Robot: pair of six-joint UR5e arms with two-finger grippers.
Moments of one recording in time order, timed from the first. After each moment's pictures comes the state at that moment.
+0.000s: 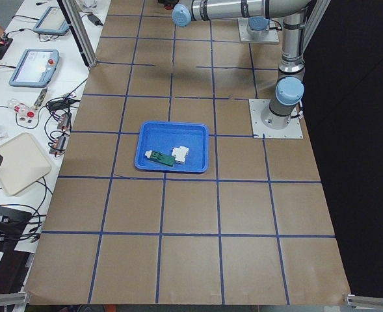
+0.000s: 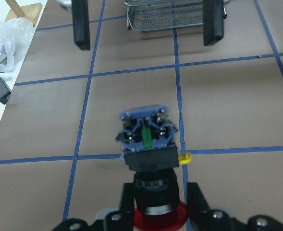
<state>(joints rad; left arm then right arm) -1.92 -1.89 -1.55 -0.83 1.01 1.16 1.25 -1.41 1.59 -1.39 -0.64 0.87</state>
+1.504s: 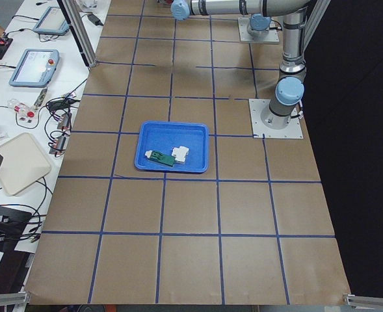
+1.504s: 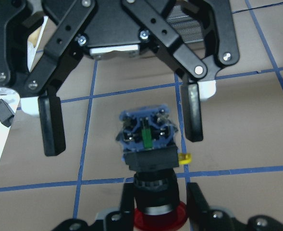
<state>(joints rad) -1.95 -1.91 -1.51 -0.82 1.01 1.13 1.30 -1.41 1.60 -1.43 -0.64 0.95</state>
